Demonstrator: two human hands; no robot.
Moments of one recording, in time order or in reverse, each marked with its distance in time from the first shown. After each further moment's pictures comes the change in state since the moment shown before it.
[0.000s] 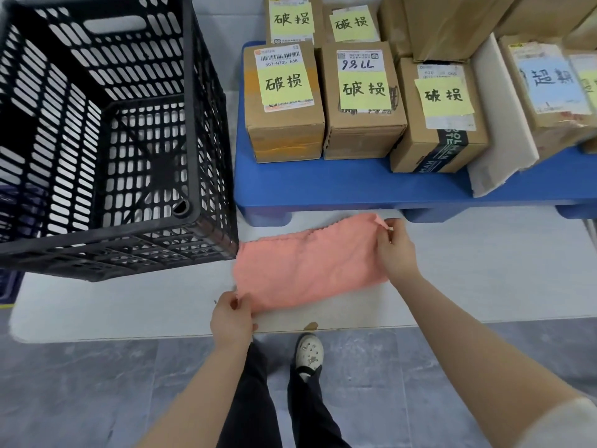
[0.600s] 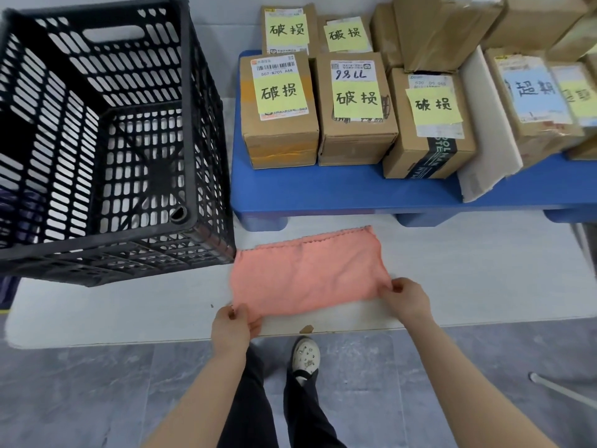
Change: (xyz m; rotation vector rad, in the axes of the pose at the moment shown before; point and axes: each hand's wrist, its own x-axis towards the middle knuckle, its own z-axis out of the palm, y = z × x) left_hand -0.009 -0.002 0.002 -0.264 -0.079 -0.156; right_hand -0.044 0.051 -0.024 -0.226 -0.100 0.256
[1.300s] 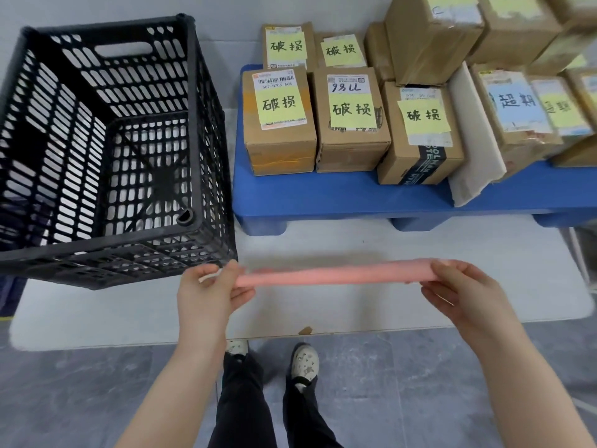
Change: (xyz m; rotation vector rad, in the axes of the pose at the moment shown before) left_hand -0.080 0.104 -0.025 -0.295 -0.055 0.279; right_hand -0.086 -0.043 -0.100 0.896 -0.004 0.029
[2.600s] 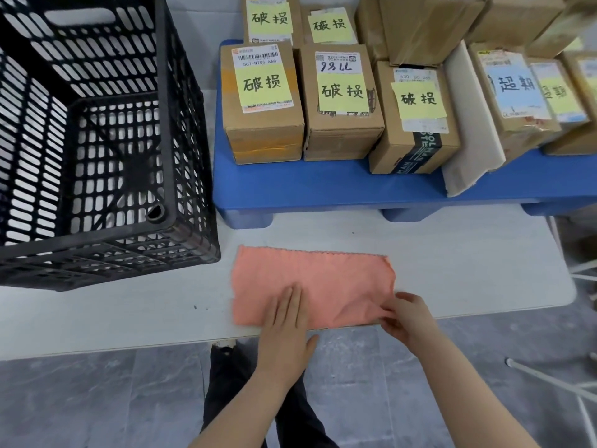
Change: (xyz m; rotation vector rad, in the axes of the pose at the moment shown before) left_hand 0.009 -0.186 0.032 1.554 -0.584 0.810; right_hand 0.066 0.107 0.004 -0.175 0.079 0.370
